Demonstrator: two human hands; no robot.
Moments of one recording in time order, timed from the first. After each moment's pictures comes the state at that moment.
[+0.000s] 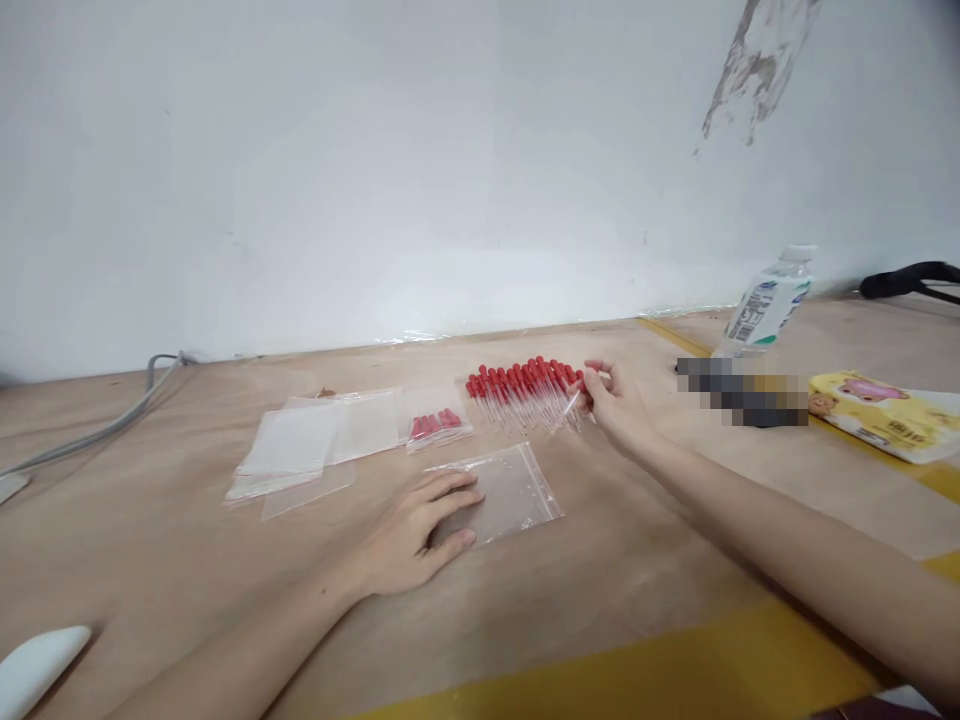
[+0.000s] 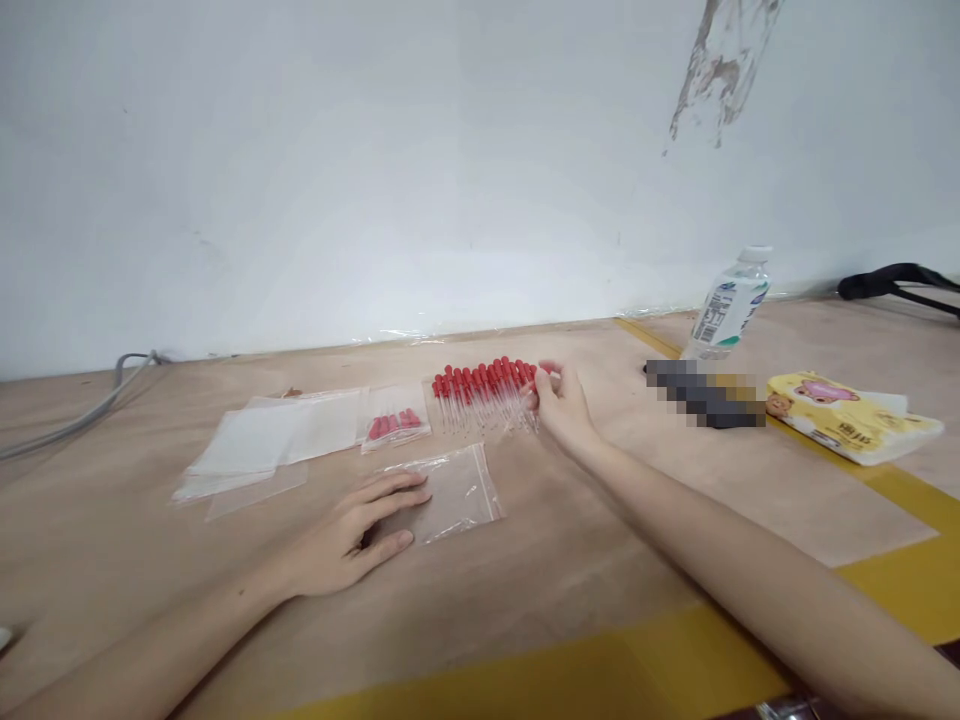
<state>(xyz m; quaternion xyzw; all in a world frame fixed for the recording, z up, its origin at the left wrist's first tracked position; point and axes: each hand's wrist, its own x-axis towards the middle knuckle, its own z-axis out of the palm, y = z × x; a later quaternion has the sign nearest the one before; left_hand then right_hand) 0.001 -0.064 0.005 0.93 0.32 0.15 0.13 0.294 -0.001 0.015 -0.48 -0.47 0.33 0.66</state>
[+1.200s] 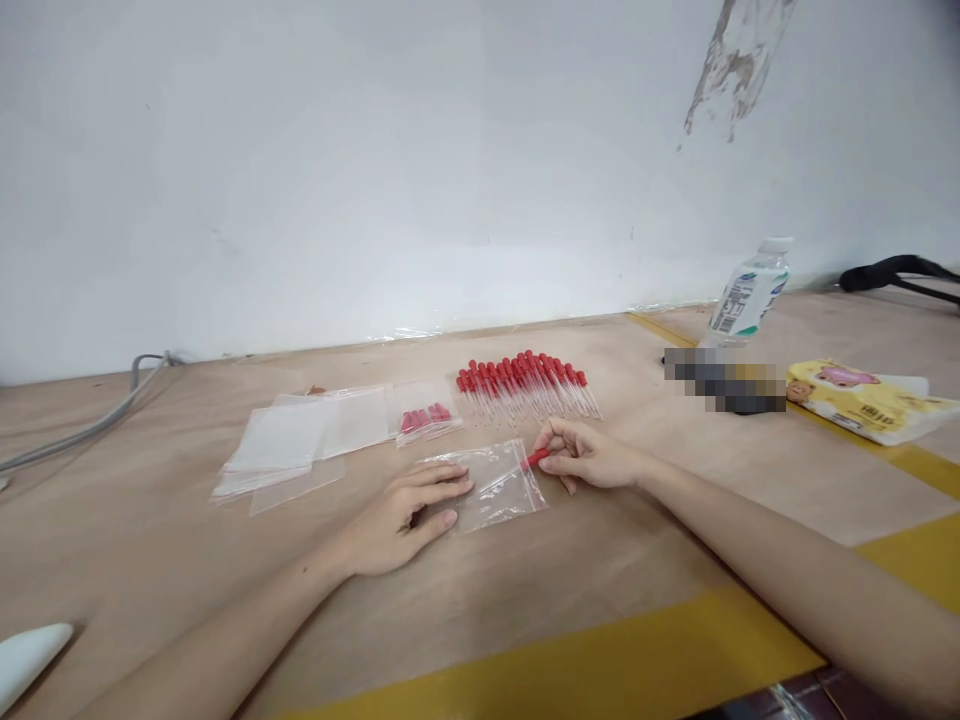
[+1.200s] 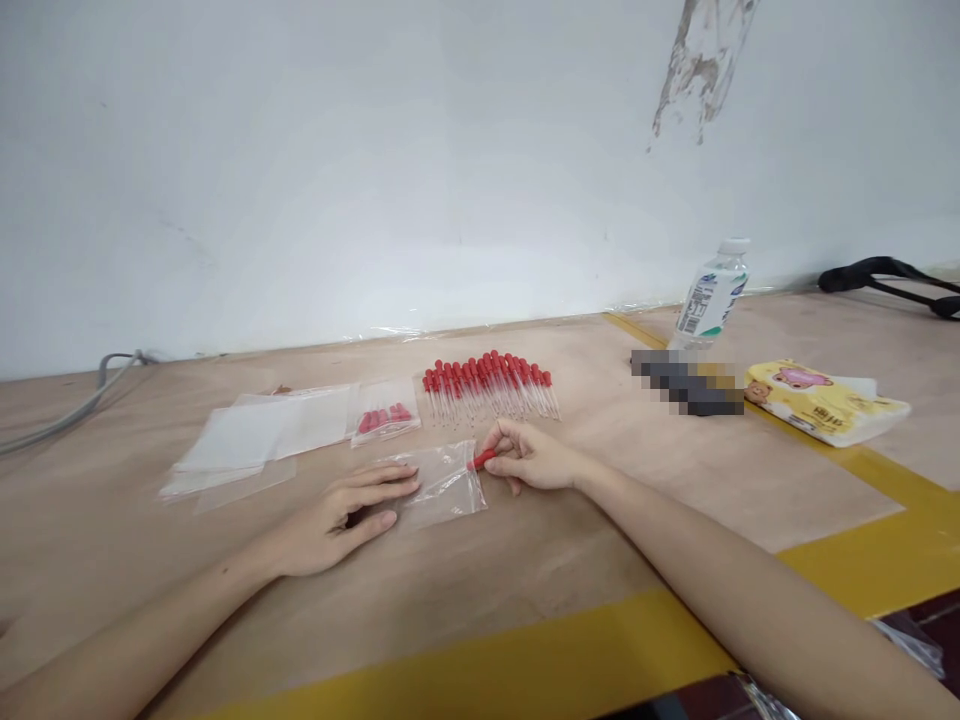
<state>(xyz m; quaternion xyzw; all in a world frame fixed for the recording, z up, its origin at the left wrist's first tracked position) 0.002 -0.059 0.012 0.92 0.32 0.14 0.20 0.292 -0.046 -0.004 -0.36 -0.67 0.56 0.32</state>
